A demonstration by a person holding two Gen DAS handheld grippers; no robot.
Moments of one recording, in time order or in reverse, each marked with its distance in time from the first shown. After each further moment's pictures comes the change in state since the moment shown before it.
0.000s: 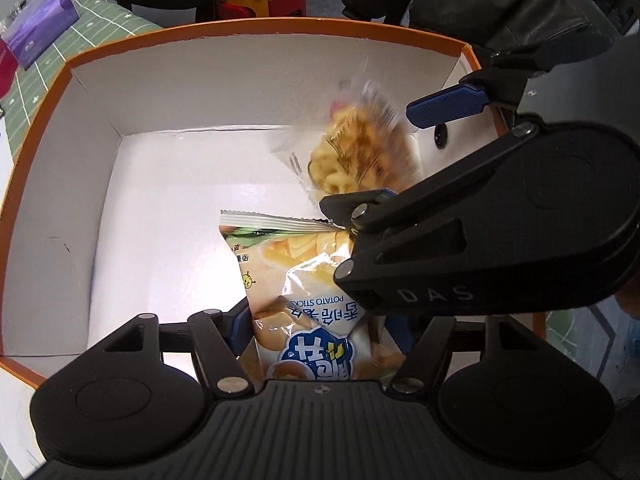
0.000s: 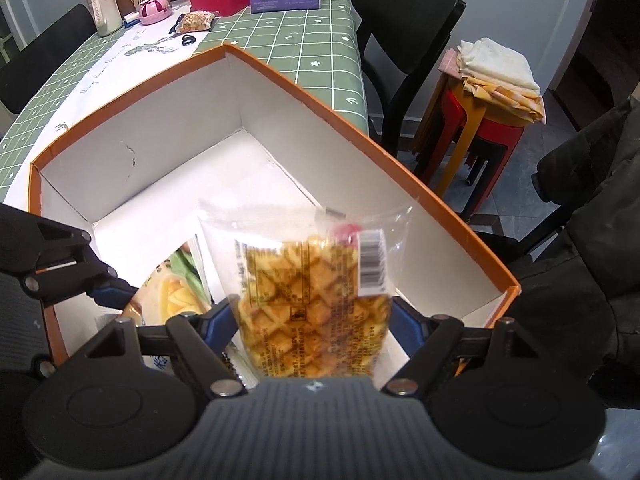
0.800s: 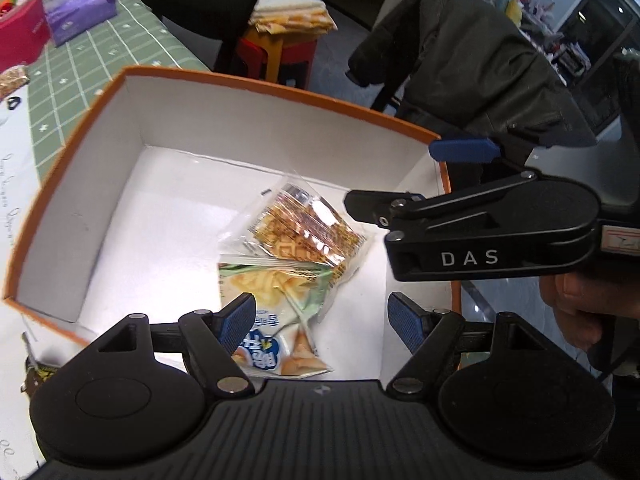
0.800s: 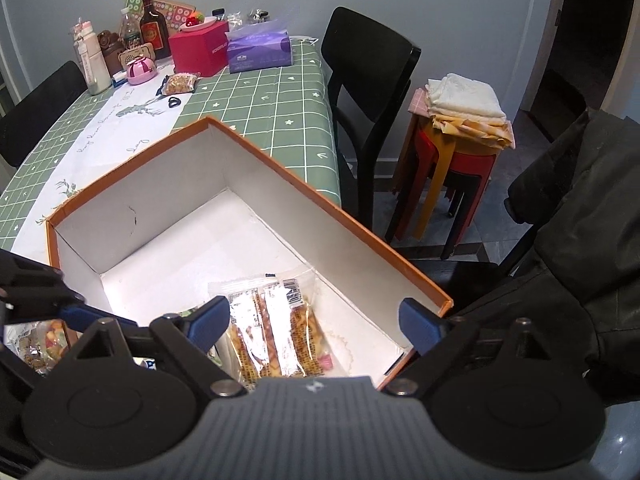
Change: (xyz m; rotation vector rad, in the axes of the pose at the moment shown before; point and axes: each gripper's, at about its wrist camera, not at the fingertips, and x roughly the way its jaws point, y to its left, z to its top) left arm -0.062 0.020 -0.028 -0.182 -0.178 -0.112; right arm -0.043 -0.012 -0.005 0.071 -0.154 -0.022
